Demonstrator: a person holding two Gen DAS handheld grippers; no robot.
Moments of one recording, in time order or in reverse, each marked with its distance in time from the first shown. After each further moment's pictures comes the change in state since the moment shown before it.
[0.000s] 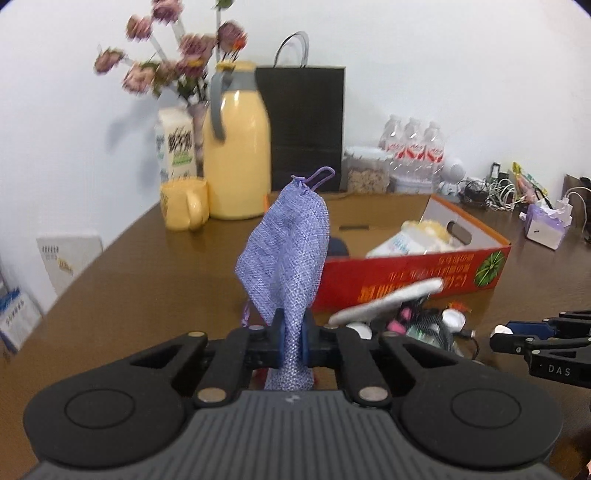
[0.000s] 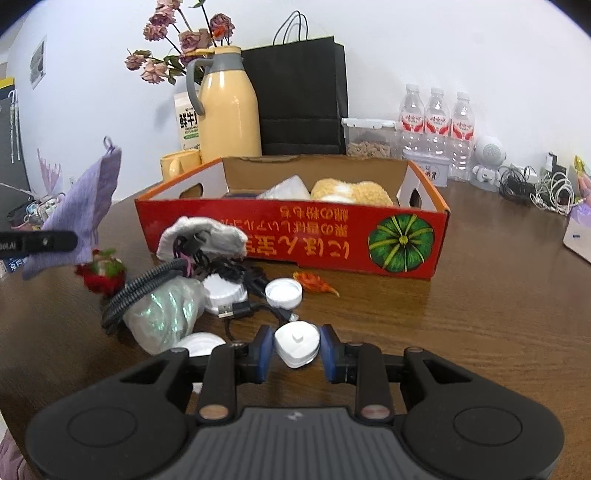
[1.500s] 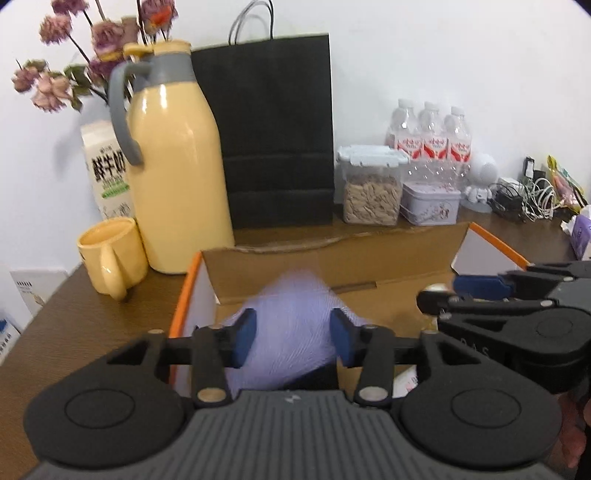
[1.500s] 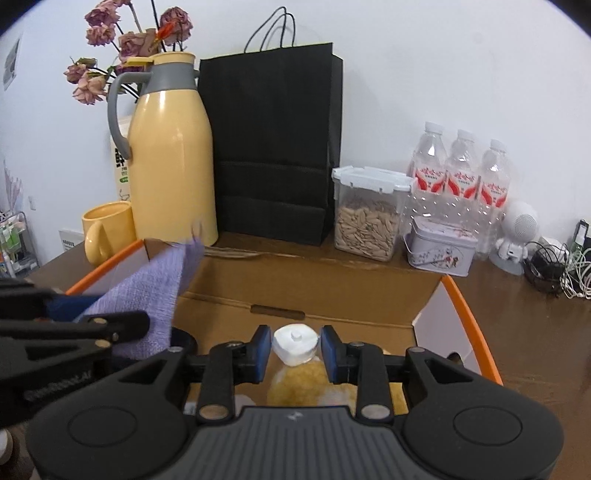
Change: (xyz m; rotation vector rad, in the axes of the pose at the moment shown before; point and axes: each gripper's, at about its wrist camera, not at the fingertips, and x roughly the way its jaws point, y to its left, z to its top) left arm 0.186 -0.055 0.083 0.045 0.024 0.039; right arm 0.167 -0.020 0.144 -0.029 -0.045 -0.105
